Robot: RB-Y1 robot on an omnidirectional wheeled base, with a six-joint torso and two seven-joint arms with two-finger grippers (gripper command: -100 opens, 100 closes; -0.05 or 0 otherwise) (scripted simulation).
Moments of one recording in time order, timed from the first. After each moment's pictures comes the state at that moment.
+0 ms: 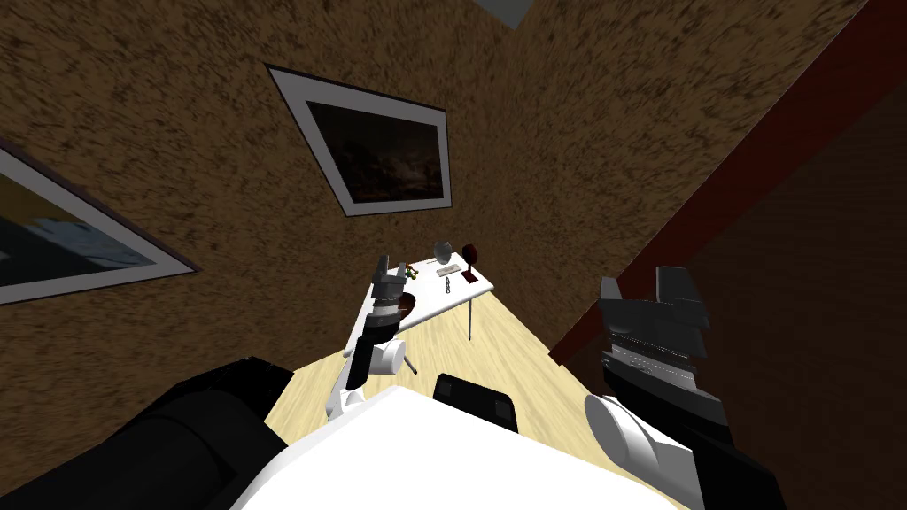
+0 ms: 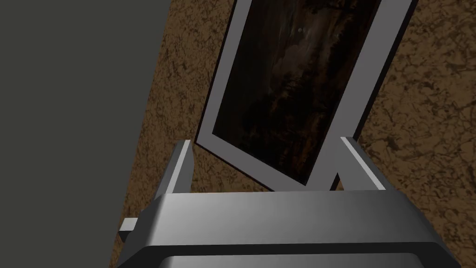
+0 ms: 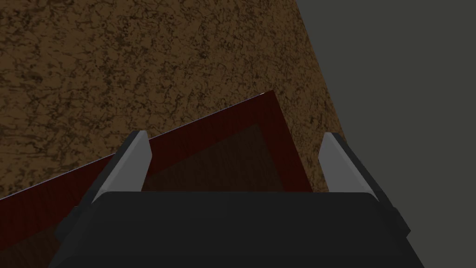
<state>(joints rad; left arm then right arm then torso) 0.48 0.00 0.06 -2.33 0.03 -0.44 0.05 0.48 0.03 -0.03 -2.39 -0.10 -0.39 0.15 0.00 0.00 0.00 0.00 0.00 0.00</state>
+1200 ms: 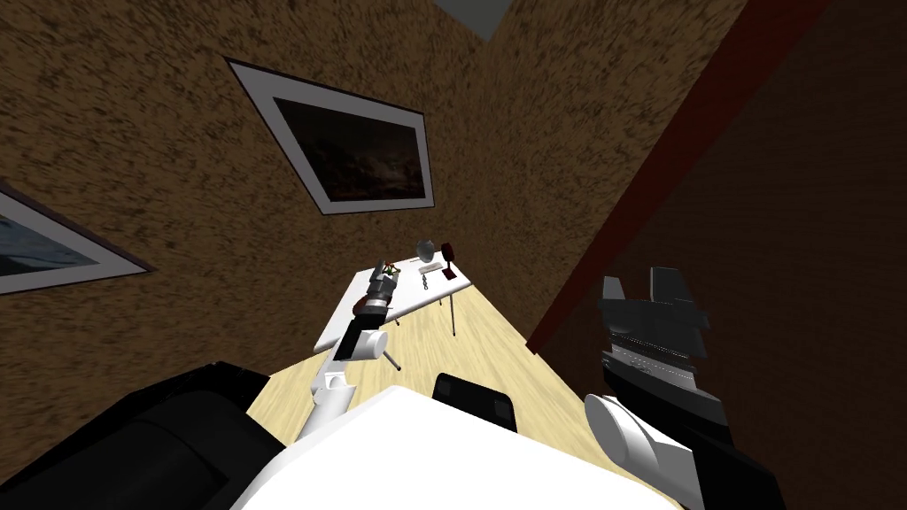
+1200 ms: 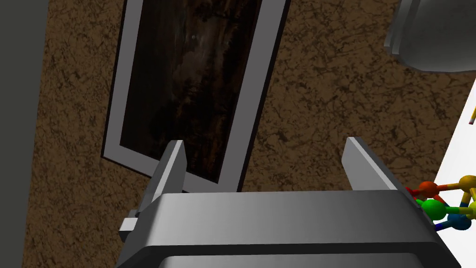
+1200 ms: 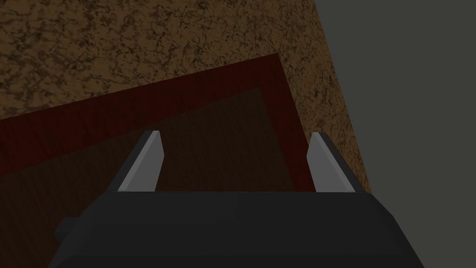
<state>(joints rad) 0.40 0.18 0.28 -2.15 0.23 -0.20 0.13 0.48 0.03 -0.03 -2.39 -0.10 -0.39 0.15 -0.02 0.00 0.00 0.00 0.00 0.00</state>
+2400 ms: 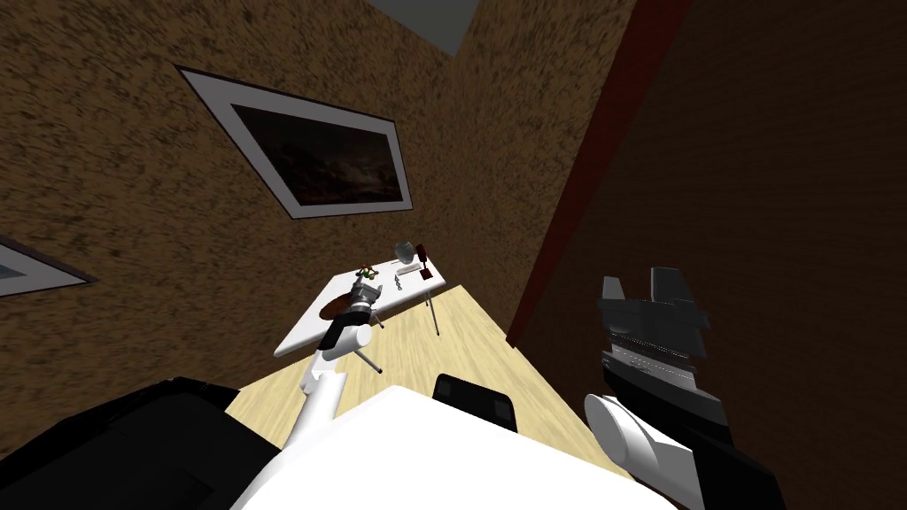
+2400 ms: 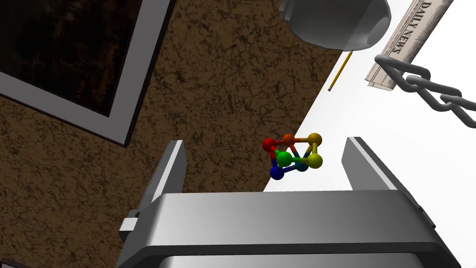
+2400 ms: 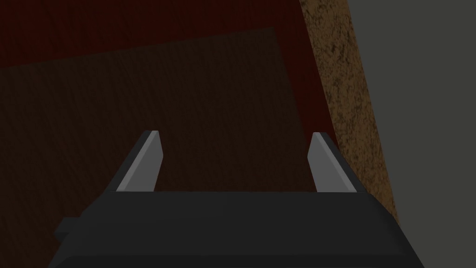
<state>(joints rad) 0.28 0.18 0.55 -1.91 0.46 0.06 0.26 0.48 0.03 -0.03 -2.39 -0.10 -0.39 0.15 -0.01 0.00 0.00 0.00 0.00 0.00</state>
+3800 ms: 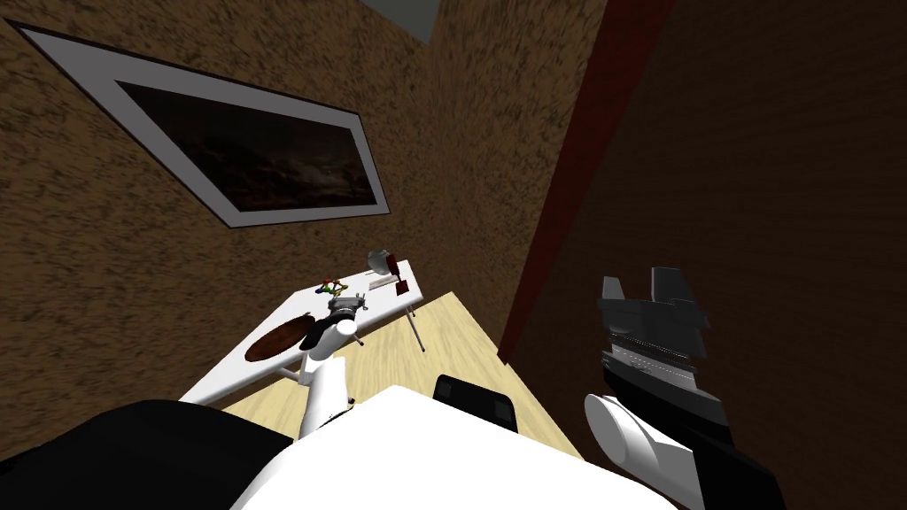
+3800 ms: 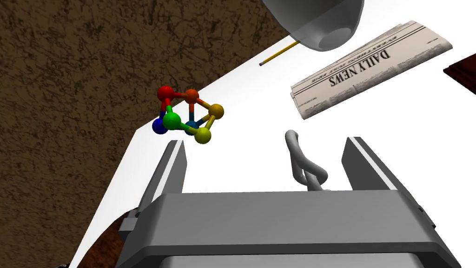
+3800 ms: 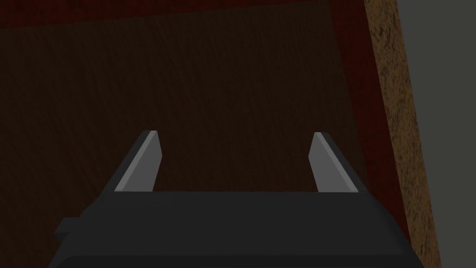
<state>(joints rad) 0.03 0.15 0.95 -1.62 0.59 0.27 0.52 0.48 0.03 -0.03 -2.39 -0.10 -0.39 0.15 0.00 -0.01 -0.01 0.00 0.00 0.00</state>
